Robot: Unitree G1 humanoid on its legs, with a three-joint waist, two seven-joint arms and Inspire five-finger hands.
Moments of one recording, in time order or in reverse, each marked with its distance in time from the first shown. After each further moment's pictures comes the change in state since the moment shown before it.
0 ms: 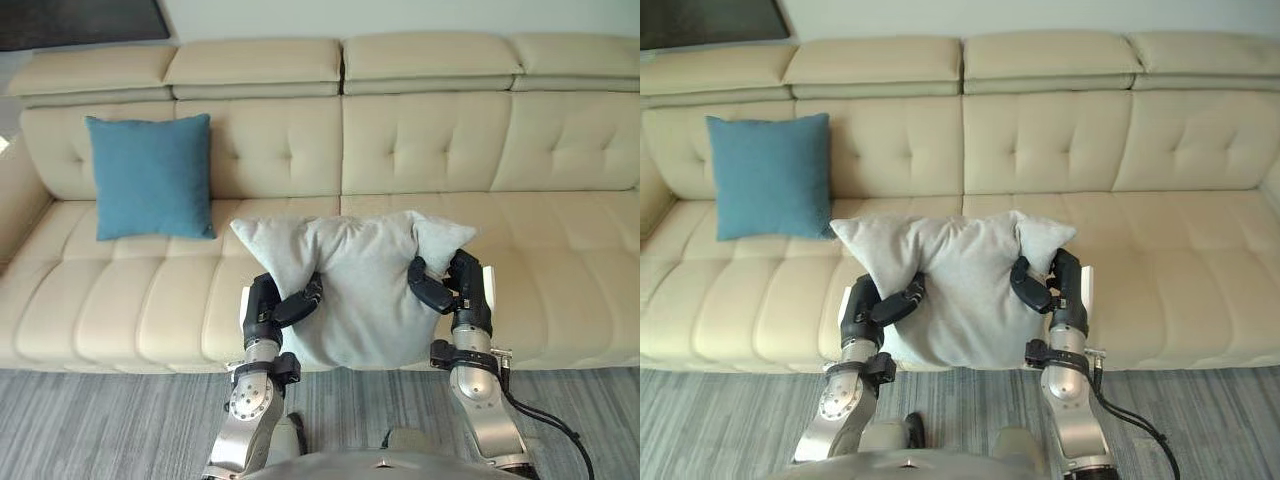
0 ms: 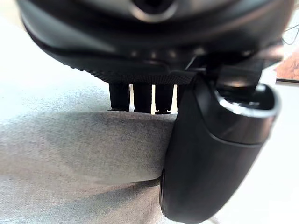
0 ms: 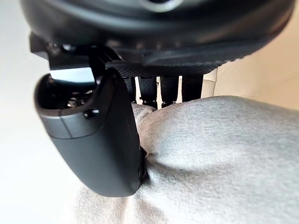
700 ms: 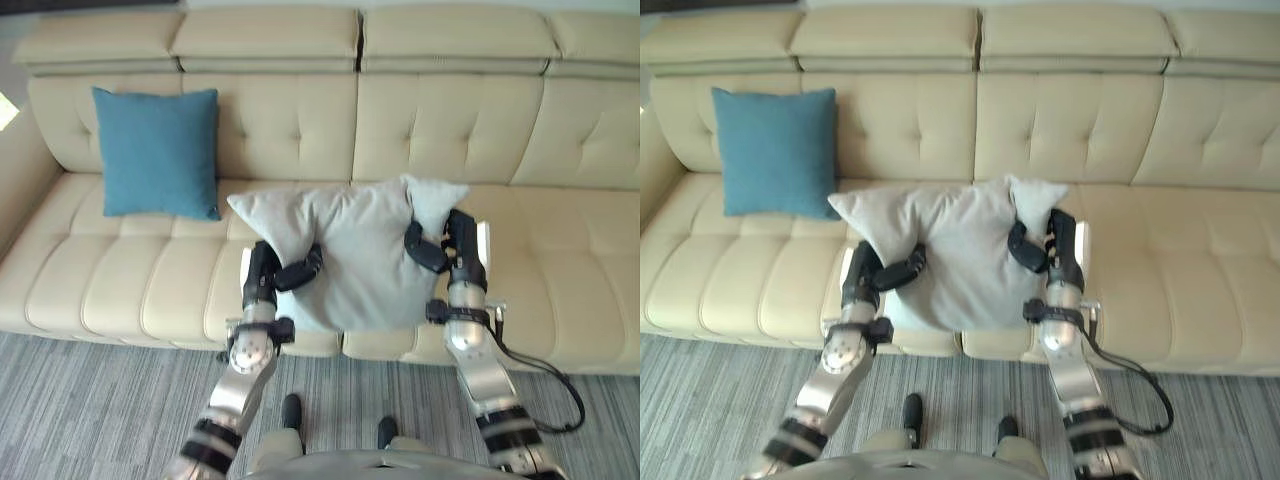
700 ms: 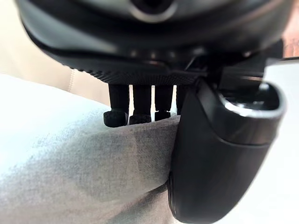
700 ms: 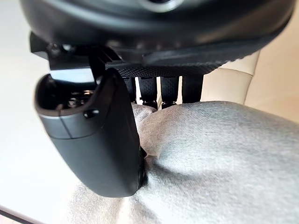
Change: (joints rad) left arm -0.392 0.124 -0.014 0.206 0.075 0.000 0.090; right arm -0.390 -0.061 0.005 0.189 -0.092 0.017 -0.101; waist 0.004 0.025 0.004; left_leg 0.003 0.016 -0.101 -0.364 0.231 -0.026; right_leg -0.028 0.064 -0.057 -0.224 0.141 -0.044
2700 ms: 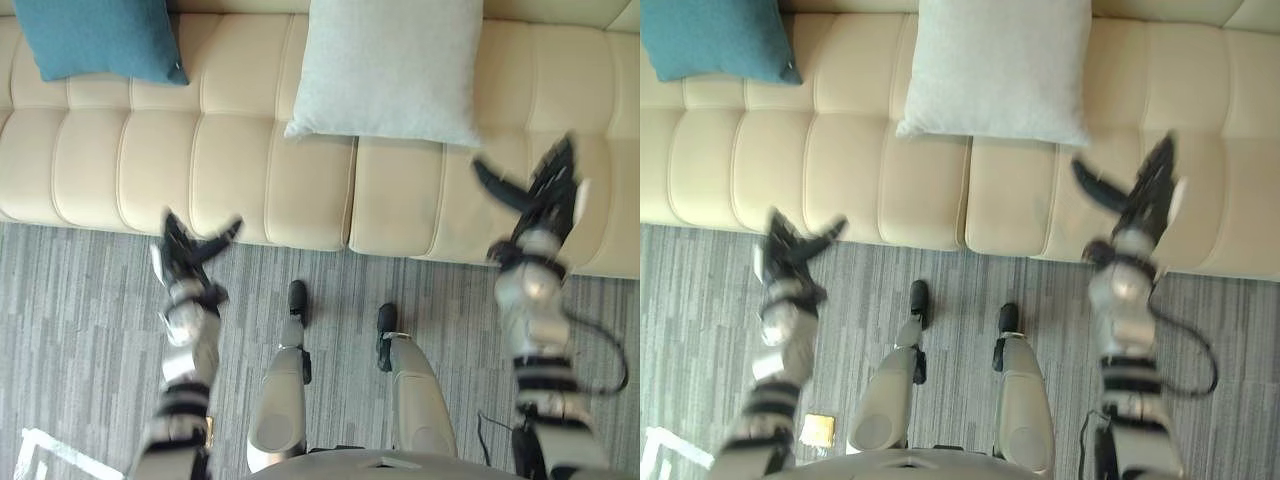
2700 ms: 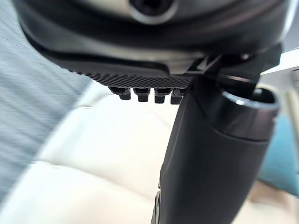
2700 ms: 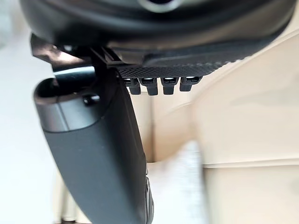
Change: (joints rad) left arm 0.024 -0.039 0.465 0.223 -0.267 -0.041 -0.157; right arm -0.022 -0.064 -0.293 0.022 0.515 -0.040 0.125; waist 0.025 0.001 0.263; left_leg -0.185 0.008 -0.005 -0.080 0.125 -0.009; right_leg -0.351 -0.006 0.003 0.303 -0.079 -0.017
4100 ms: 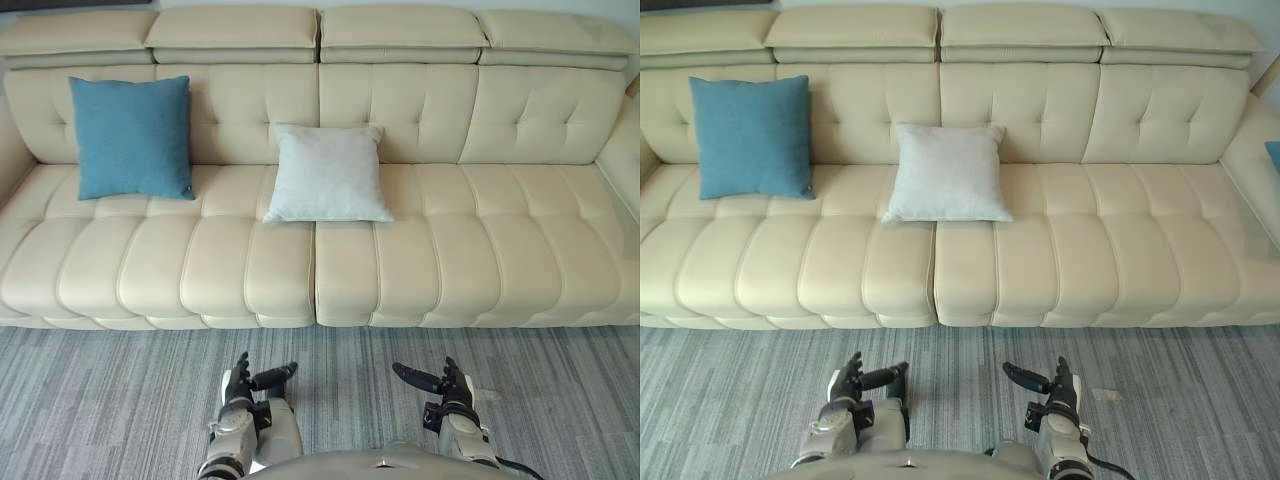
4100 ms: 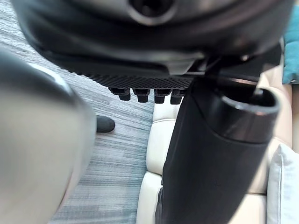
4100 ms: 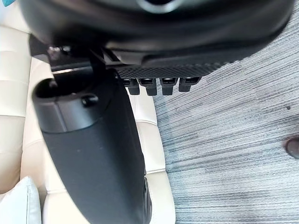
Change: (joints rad) left arm 0.134 -0.149 -0.035 0.531 0.399 0.077 -0.100; right arm 0.258 0.252 -0.005 0.704 -0.266 0.049 0.090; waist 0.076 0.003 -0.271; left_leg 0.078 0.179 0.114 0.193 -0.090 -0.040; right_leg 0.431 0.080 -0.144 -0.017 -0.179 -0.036
